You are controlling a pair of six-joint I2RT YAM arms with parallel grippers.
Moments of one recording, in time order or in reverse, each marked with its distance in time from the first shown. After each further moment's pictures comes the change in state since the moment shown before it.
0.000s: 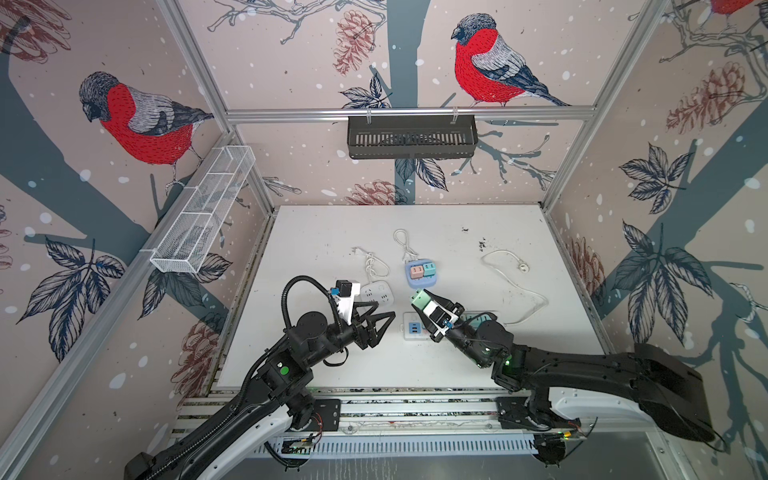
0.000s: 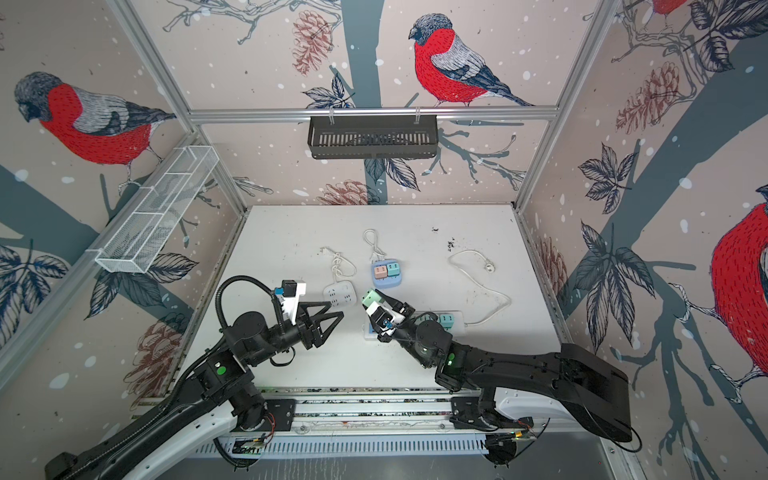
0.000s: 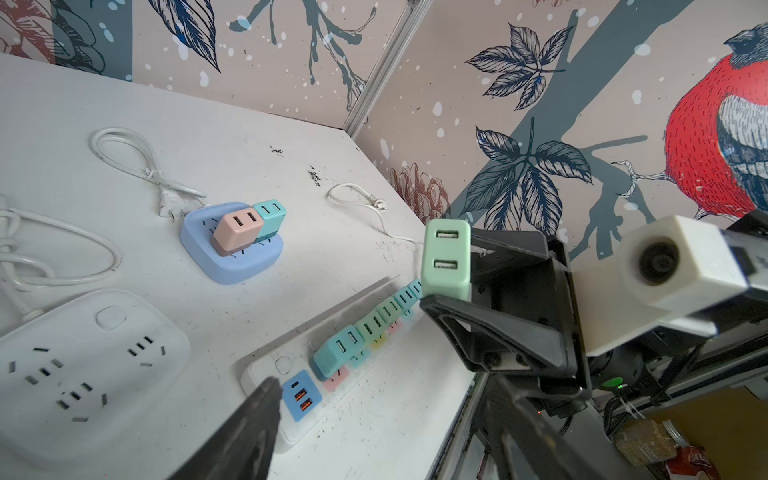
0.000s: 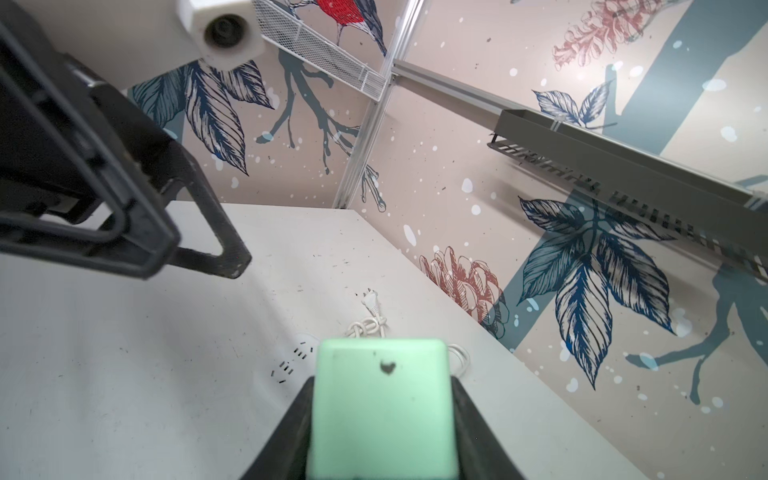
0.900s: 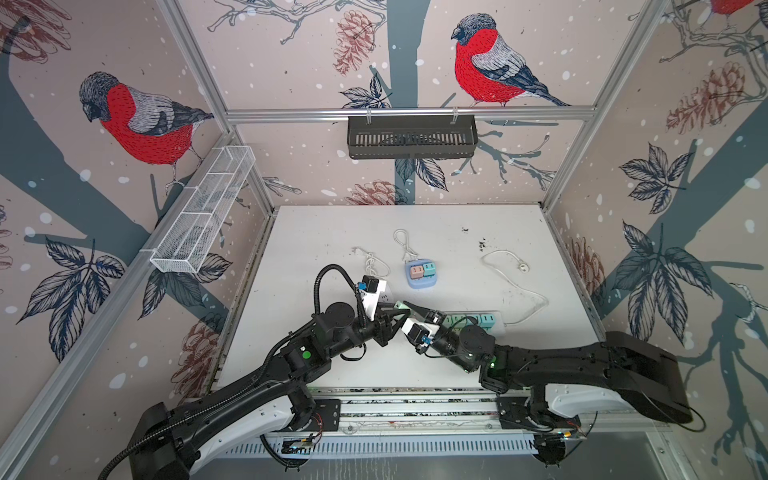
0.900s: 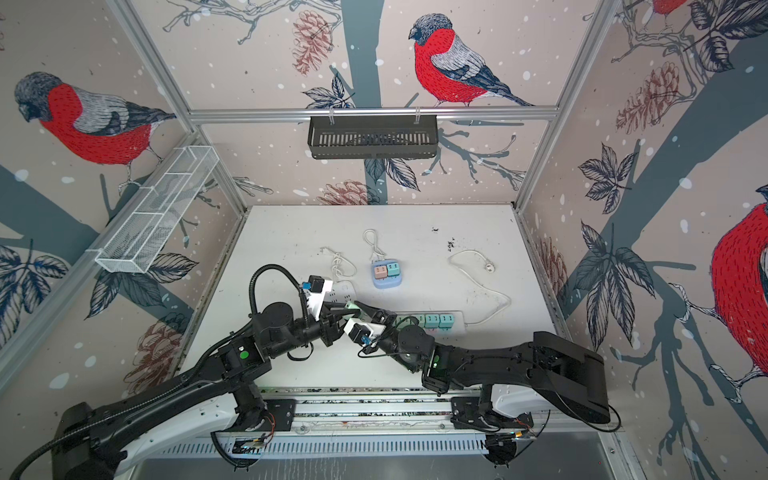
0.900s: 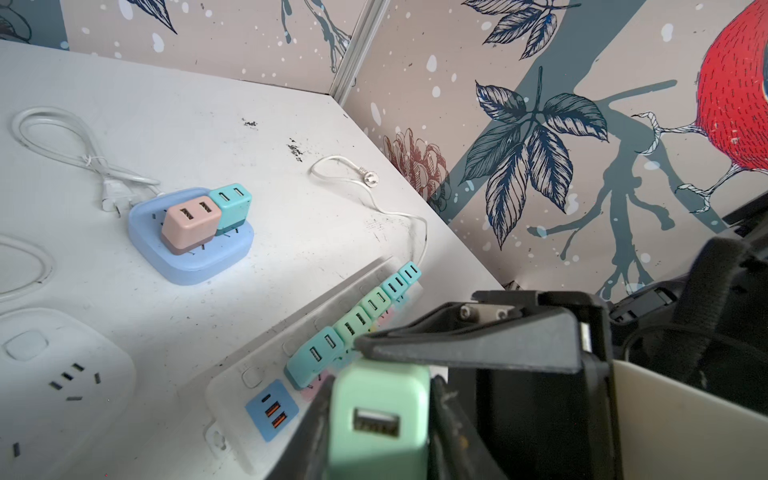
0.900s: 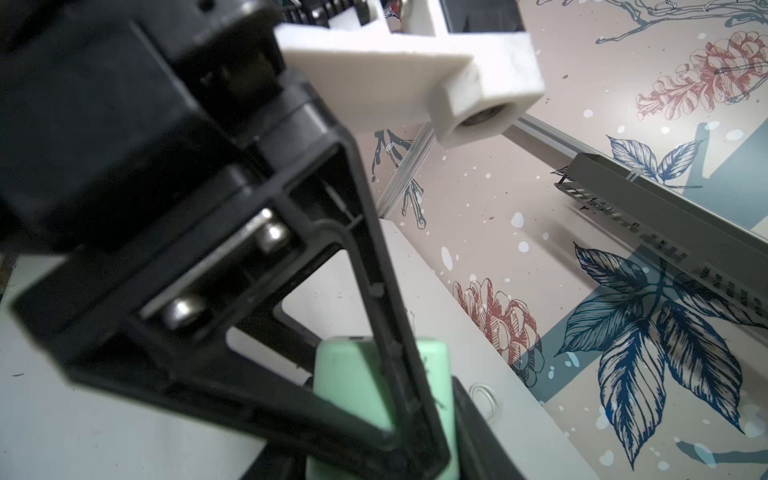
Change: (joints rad) left arm -0.147 0.240 0.095 0.080 -0.075 0.035; right arm 0.088 0.155 0.067 0.050 -0.033 -0.103
